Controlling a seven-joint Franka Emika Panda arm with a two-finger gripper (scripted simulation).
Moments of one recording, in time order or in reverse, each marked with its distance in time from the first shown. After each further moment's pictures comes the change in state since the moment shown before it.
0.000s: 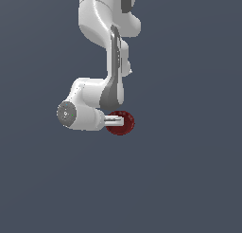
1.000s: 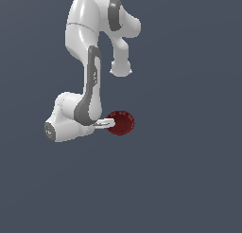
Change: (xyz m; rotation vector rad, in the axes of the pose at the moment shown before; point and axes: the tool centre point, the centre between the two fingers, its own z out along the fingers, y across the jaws) arm -0.009 0.031 0.029 0.247 -0.215 -0.008
